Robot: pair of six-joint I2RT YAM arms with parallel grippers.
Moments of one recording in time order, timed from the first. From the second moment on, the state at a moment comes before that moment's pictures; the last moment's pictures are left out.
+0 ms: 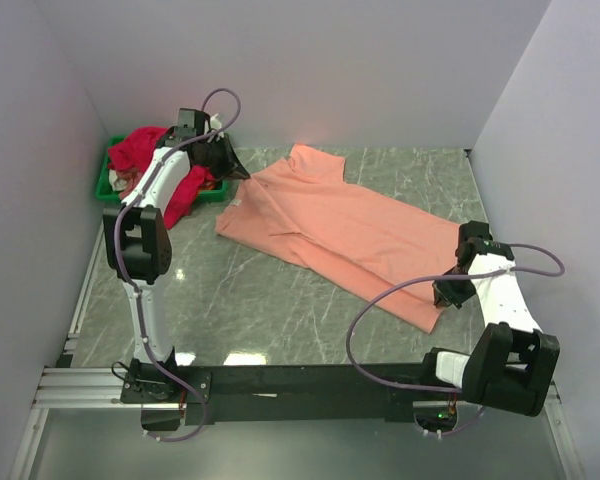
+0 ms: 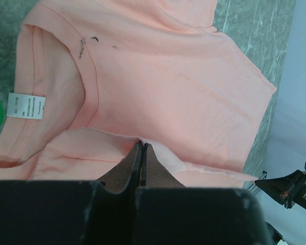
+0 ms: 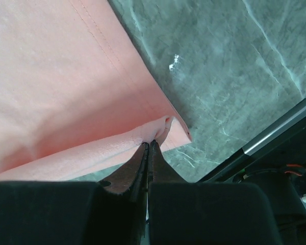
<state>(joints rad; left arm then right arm) -0.12 2.12 1.94 -0.67 0.54 -0.46 -0.24 1.19 0.80 -1.04 0.11 0.79</state>
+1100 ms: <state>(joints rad) -0.08 1.82 1.46 -0.60 0.26 -0.43 0.01 1.31 0.94 -0.96 0.05 0.79</state>
